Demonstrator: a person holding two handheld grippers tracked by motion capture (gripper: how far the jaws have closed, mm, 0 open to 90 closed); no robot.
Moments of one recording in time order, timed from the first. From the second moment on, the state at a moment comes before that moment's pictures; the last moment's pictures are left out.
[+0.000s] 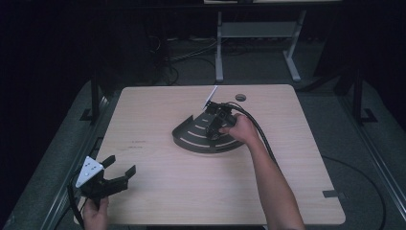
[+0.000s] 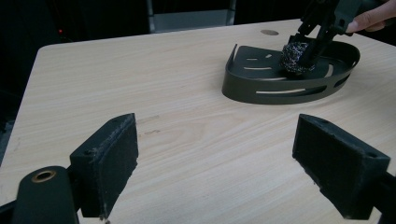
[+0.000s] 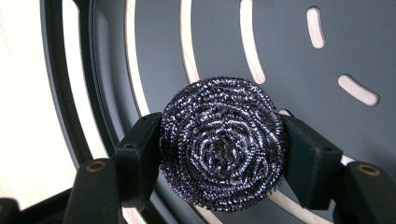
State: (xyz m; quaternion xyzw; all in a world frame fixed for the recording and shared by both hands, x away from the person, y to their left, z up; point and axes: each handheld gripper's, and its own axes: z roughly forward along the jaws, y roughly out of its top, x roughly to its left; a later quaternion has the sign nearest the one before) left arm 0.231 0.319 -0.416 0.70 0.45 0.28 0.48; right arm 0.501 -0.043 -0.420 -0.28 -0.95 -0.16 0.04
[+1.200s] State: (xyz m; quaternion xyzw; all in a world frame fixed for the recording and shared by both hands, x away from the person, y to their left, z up) left arm 0.232 0.319 -0.417 0.70 0.45 0.28 0.48; right arm 0.505 -0.049 -0.433 -0.30 -0.94 -0.16 0.04
